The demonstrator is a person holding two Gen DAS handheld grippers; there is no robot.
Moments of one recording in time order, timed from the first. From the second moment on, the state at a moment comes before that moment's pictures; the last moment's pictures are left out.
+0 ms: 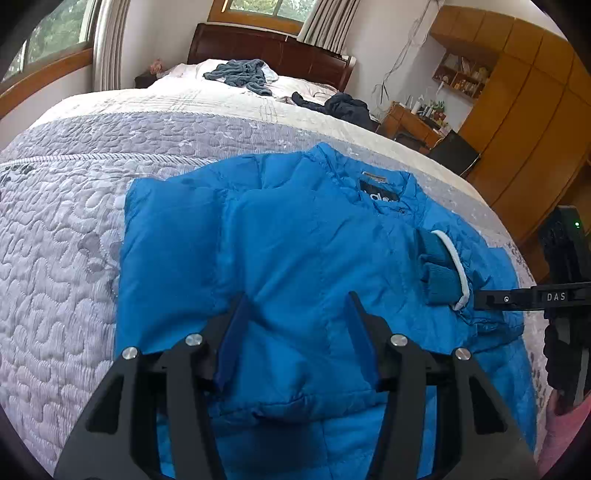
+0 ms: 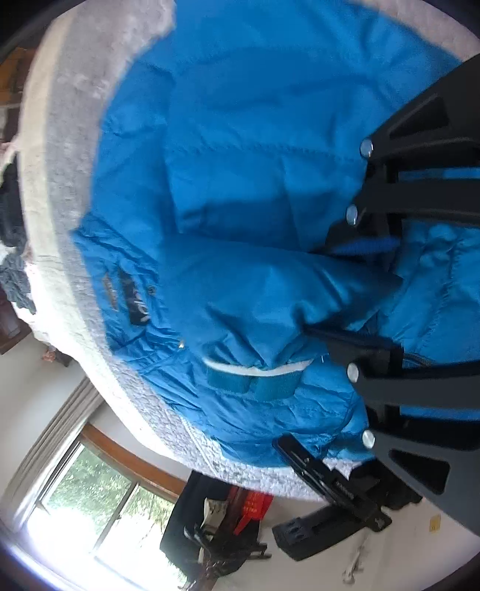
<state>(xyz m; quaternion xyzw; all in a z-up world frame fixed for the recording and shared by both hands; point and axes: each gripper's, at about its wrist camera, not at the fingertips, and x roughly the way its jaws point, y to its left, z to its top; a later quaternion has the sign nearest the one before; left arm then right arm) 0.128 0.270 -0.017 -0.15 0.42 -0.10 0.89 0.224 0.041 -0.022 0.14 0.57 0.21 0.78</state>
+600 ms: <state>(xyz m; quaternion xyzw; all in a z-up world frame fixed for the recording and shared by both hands) 0.129 0.284 -0.019 -0.16 0.42 -0.08 0.89 0.227 0.166 -0.025 -0.15 0.53 0.10 0.83</state>
